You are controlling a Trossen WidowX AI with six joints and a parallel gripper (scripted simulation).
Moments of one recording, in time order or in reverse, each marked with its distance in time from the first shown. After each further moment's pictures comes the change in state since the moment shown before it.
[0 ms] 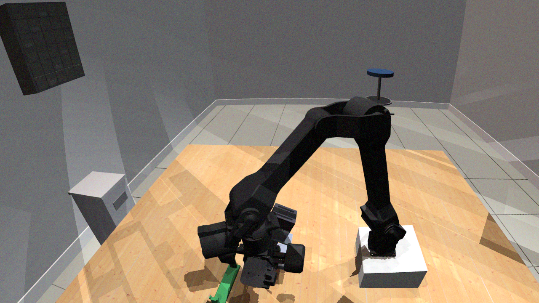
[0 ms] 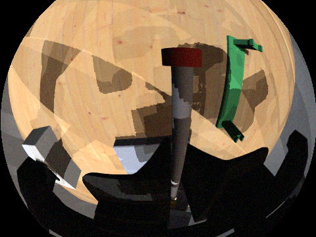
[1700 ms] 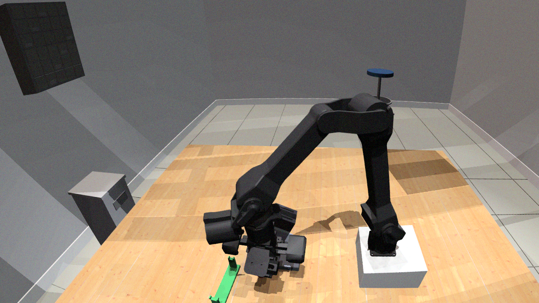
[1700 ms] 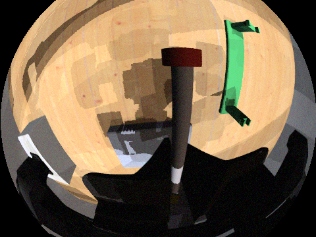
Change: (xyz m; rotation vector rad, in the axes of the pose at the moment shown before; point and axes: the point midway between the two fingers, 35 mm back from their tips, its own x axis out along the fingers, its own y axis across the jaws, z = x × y) arm 0.007 0.000 -0.026 0.000 -0.001 -0.001
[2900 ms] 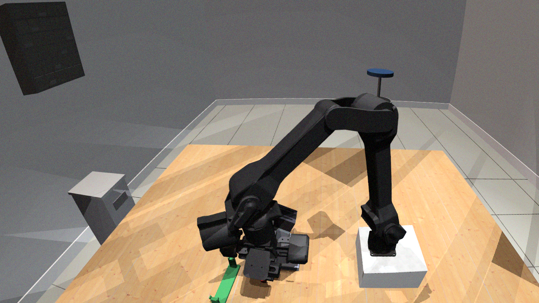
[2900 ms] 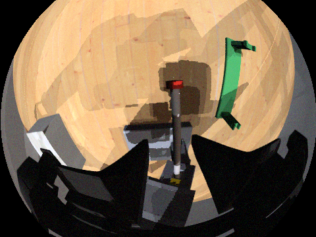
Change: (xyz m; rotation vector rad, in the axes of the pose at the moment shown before) arm -0.031 0.009 0.017 -0.026 0.012 0.029
